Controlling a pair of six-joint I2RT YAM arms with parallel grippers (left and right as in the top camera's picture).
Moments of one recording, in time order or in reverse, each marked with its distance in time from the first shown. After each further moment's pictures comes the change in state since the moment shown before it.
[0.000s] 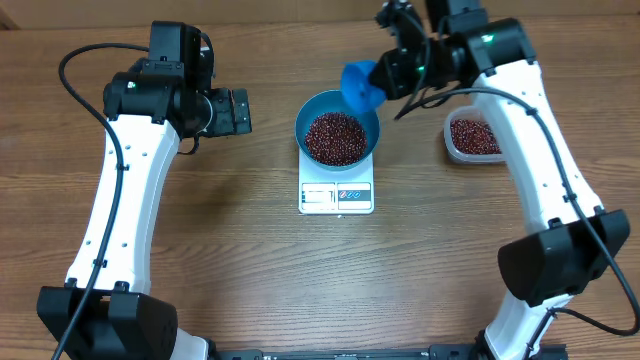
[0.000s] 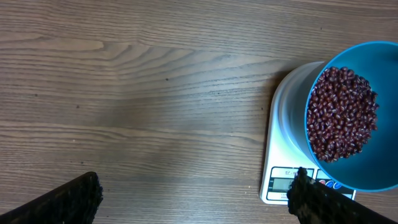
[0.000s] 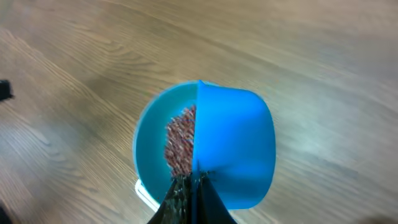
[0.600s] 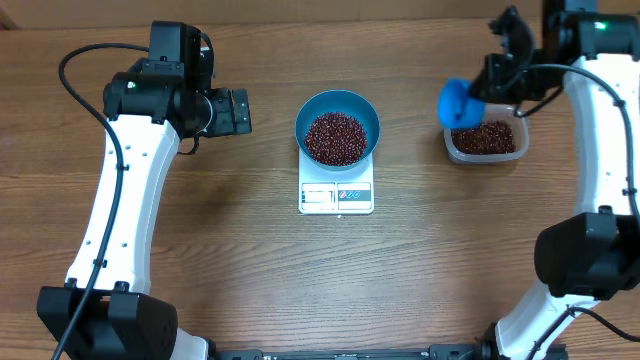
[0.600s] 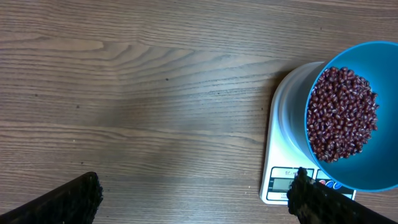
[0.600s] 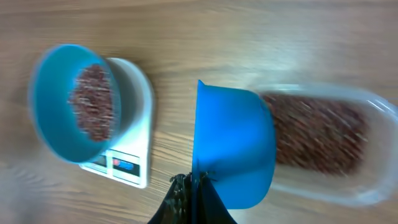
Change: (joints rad) left arm 0.000 0.000 0.000 0.000 0.000 0.000; right arm -0.357 0.000 0.001 -0.260 0.065 -0.017
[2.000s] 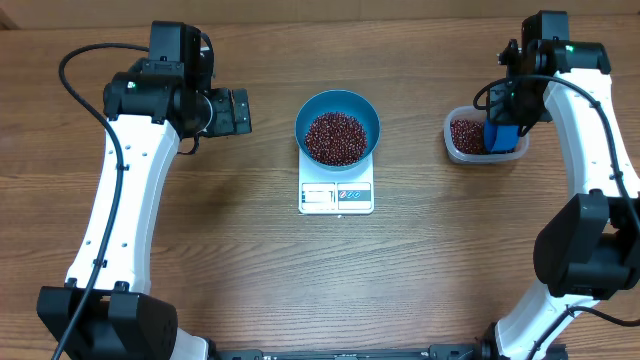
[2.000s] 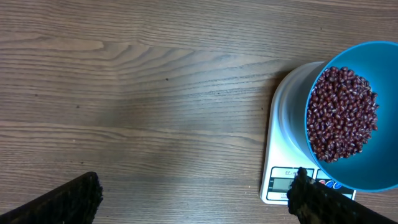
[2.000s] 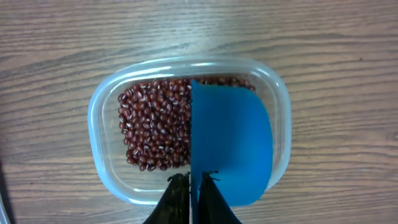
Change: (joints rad) left arm 0.000 0.000 0.000 0.000 0.000 0.000; right arm 0.021 0.000 -0.260 0.231 0.415 0.083
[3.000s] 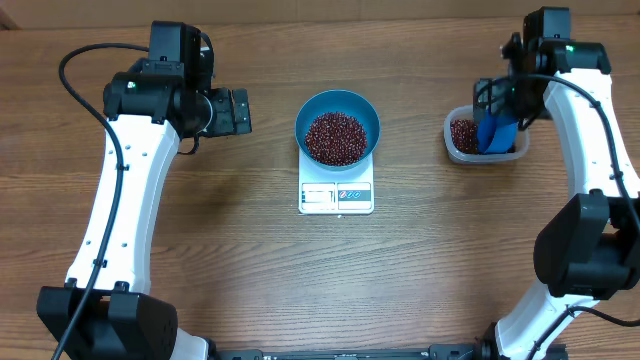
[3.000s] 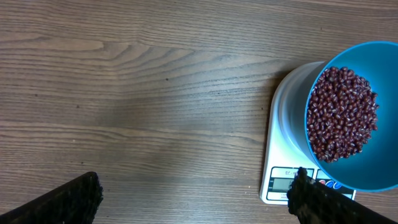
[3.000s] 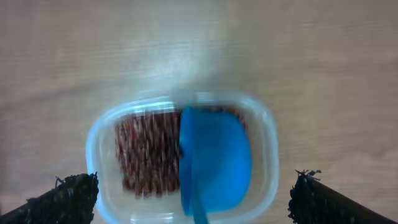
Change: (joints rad) left arm 0.000 0.000 0.000 0.000 0.000 0.000; right arm 0.000 0.000 0.000 0.063 0.021 0.010
